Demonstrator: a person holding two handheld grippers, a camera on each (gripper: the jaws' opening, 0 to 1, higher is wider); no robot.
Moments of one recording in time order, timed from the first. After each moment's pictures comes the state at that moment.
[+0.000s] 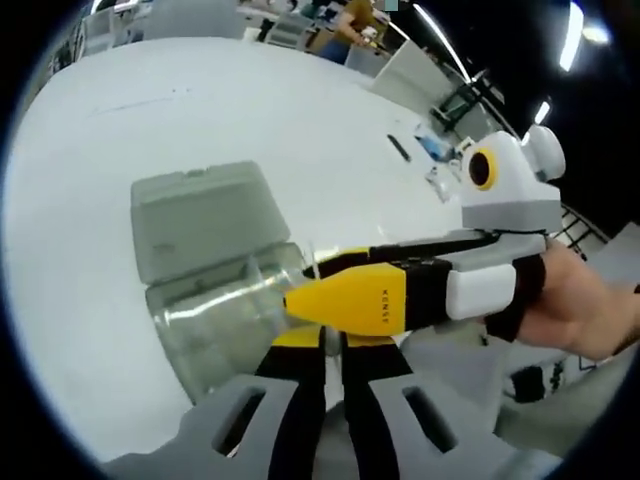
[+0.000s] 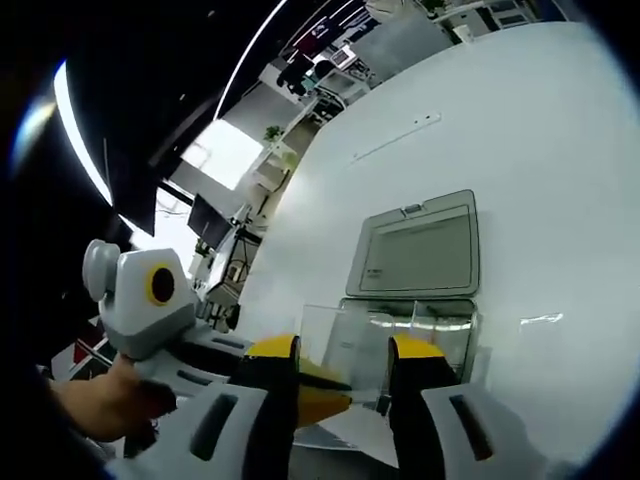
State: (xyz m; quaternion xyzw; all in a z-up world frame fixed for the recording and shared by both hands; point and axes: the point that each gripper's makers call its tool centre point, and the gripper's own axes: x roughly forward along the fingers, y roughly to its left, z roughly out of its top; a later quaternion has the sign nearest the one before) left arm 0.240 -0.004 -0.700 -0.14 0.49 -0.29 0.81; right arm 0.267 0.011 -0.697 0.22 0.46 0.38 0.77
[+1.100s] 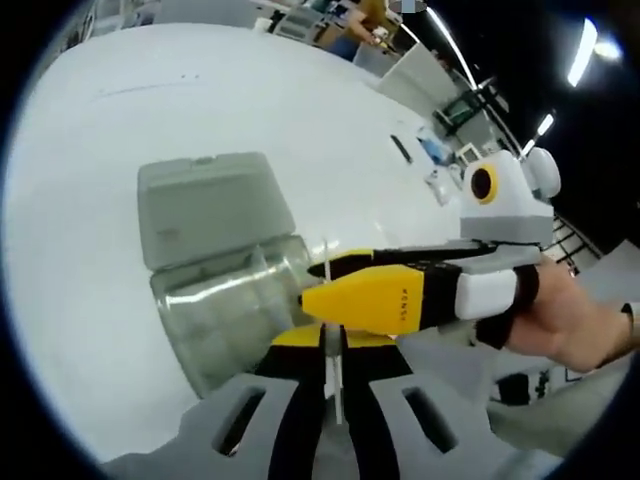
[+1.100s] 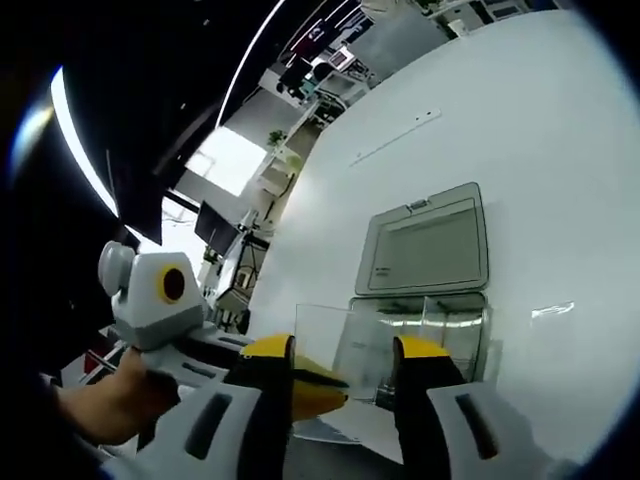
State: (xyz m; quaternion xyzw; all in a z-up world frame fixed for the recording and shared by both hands) left arm 0.240 0.010 -0.697 -0.16 0.51 -0.28 0.80; right arm 0.266 0.016 -0.693 0.25 0.46 0.38 0.76
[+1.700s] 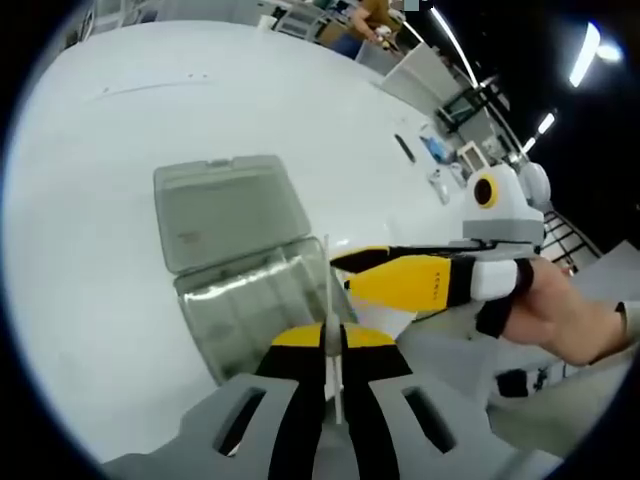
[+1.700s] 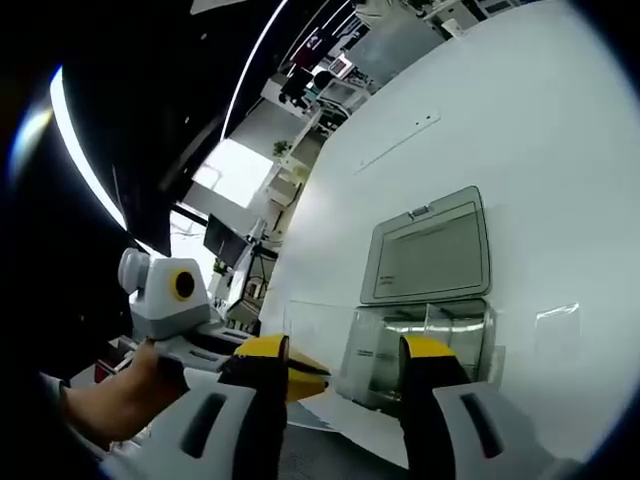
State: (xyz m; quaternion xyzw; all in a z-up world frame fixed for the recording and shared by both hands) left arm 0.243 0.030 -0.695 -0.16 0.52 -0.28 0.79; right arm 0.272 0.014 -0.688 0.29 0.45 0.38 0.75
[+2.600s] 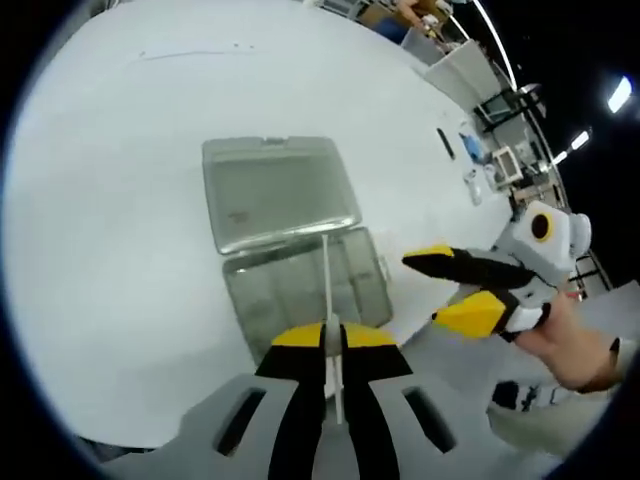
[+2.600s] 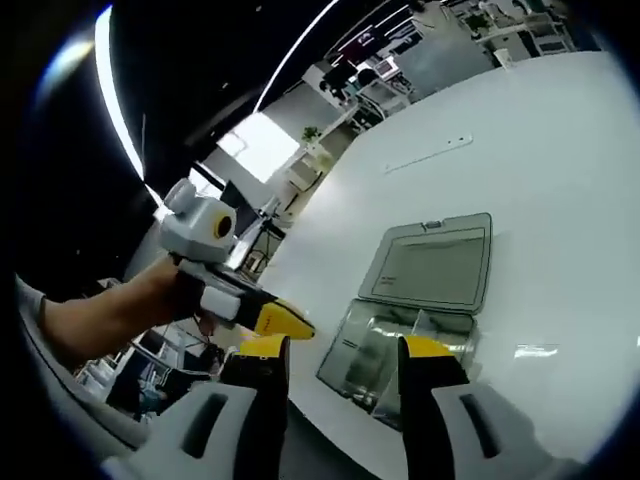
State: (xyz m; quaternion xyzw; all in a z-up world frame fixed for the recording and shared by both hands) left arm 0.252 0.065 -0.712 -0.16 0.59 -0.21 0.76; right arm 0.255 0.000 -0.688 0.17 0.40 0.46 0.77
